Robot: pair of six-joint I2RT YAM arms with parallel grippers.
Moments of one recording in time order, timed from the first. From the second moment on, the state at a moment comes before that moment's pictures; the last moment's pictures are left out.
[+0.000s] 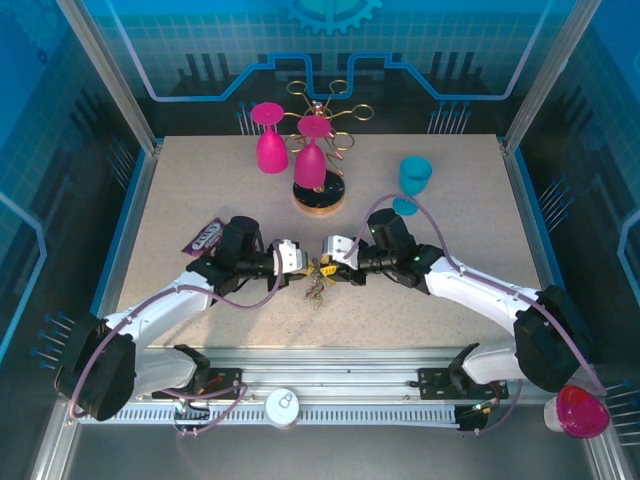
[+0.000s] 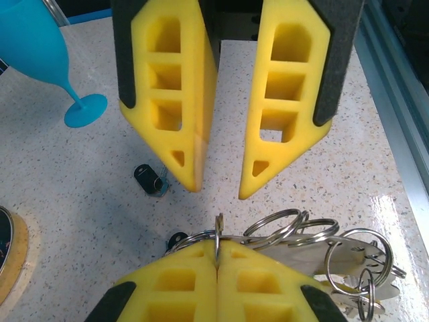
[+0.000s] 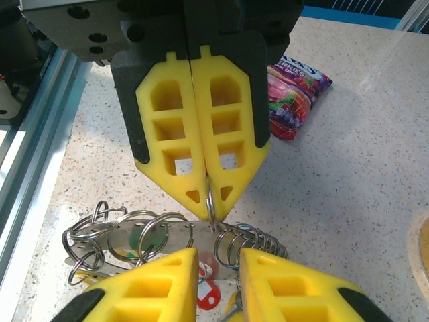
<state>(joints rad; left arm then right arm) -0.46 1.20 0.63 -0.06 0.72 0.70 0.68 1.35 0.82 -0.10 -0.58 -0.60</state>
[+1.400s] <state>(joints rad) -0.47 1.18 0.60 0.01 0.68 0.69 0.53 1.83 1.19 -0.58 -0.04 0.40</state>
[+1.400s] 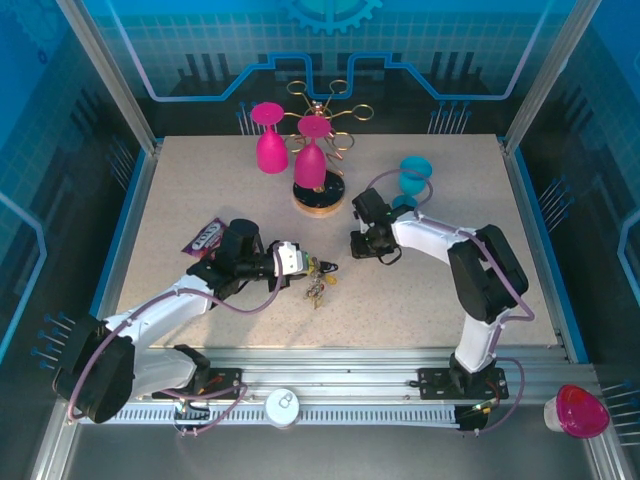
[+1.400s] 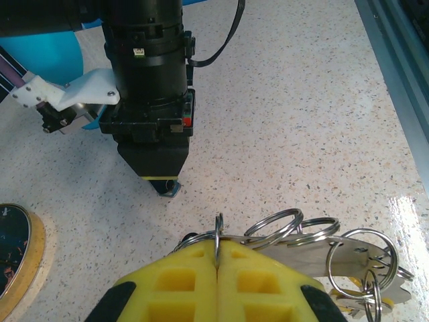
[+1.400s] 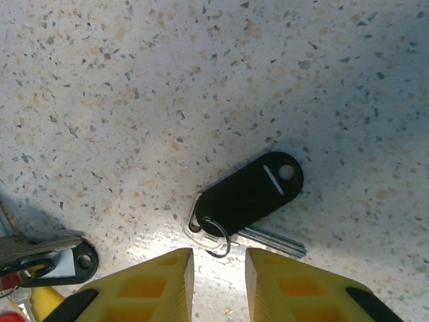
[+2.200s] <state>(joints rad) -0.47 1.18 0.60 0.01 0.68 0.69 0.53 1.93 1.26 -0.62 -0.06 0.39</state>
